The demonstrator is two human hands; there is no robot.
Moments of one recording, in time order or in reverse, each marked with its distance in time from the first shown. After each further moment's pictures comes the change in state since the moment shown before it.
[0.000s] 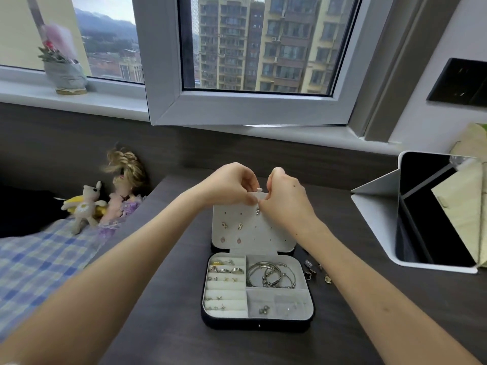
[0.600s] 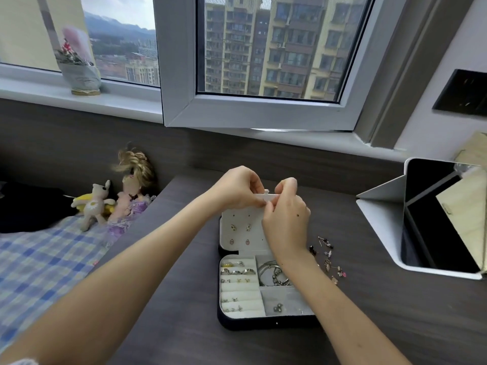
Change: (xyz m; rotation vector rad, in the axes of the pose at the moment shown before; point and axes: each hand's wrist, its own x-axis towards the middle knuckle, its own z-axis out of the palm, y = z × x) left_hand -0.010 -0.001 0.003 0.010 0.103 -0.056; right_hand -0.027 -0.006 0.042 0.079 0.469 -0.078
